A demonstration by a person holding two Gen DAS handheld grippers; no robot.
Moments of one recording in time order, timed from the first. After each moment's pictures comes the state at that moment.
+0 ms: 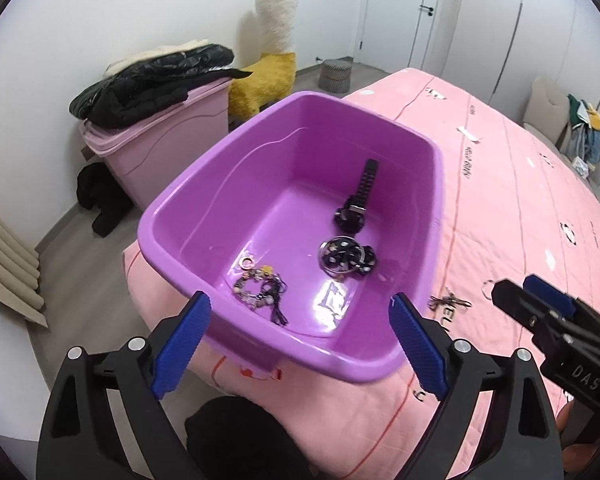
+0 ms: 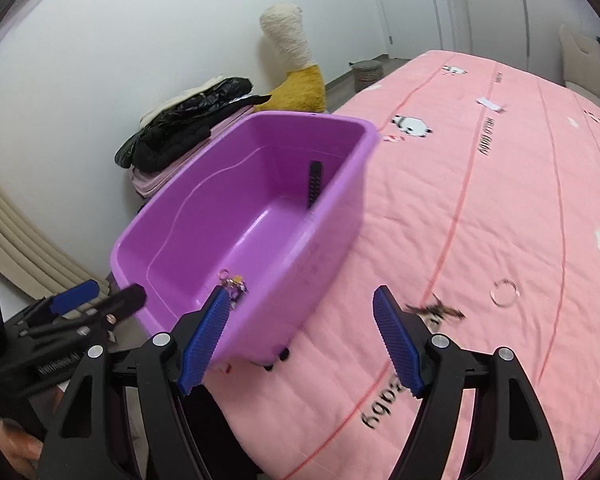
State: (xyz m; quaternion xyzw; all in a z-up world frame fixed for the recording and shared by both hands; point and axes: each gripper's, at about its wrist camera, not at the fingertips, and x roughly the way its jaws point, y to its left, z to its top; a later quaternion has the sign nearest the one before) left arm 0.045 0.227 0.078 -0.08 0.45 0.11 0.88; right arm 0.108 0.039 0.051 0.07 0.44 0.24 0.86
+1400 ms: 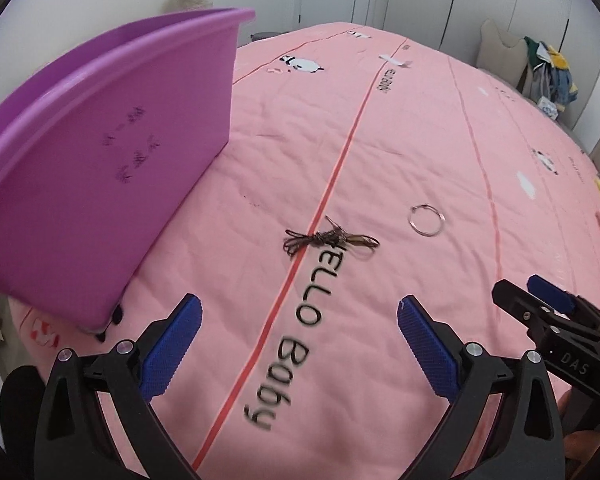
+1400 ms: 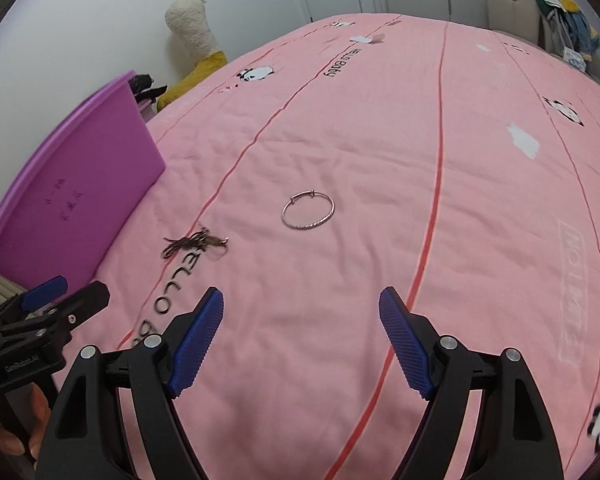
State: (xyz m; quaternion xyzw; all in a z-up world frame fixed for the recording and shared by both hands) left arm 0.111 0.022 -0.084 -0.05 0.47 0.04 0.88; right arm 0.142 -0.177 -0.122 0.07 0.48 0.15 0.86
